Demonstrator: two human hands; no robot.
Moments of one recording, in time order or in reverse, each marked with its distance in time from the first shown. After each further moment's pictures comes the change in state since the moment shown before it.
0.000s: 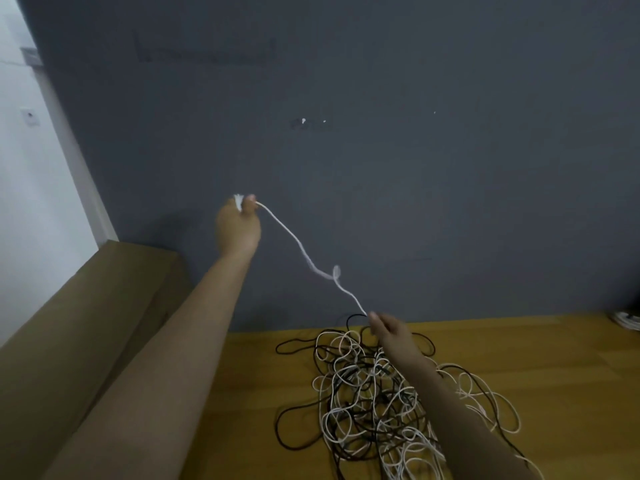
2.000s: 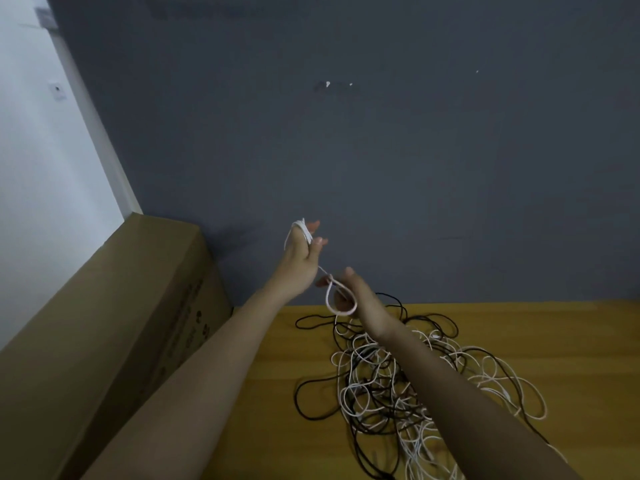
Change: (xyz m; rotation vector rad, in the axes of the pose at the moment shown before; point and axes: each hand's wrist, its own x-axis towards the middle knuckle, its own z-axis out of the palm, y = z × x) left_hand -0.079 -0.056 0.023 -0.077 -0.632 0.123; right_hand 0.008 -0.066 0.063 0.159 -0.399 -0.108
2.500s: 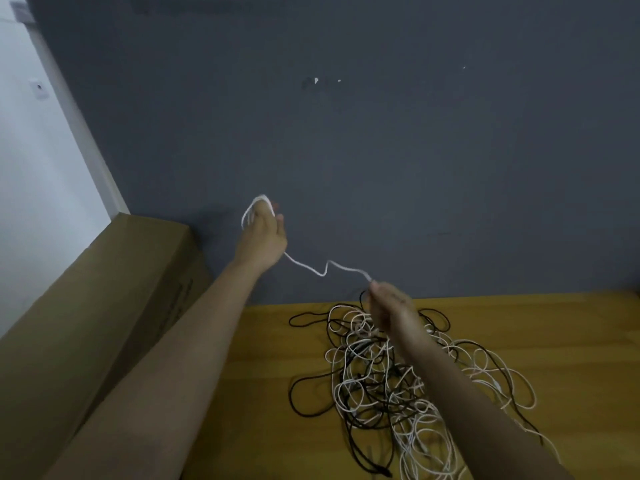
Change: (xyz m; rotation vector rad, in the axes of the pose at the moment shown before) left_hand 0.035 -0.008 -0.042 0.452 0.219 -0.057; right_hand -0.039 0.031 -0.035 0.316 0.224 0.020
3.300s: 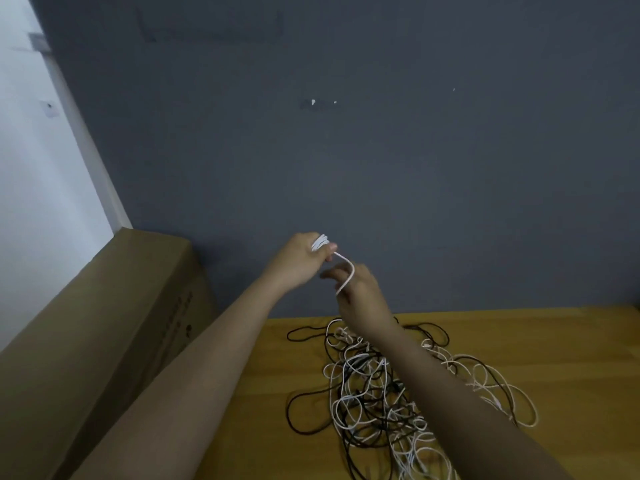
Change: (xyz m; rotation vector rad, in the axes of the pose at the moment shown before) left_hand -0.030 0.067 0.002 -0.154 -0.326 0.077; right_hand 0.038 -0.029 0.037 -0.995 0.068 -0.624
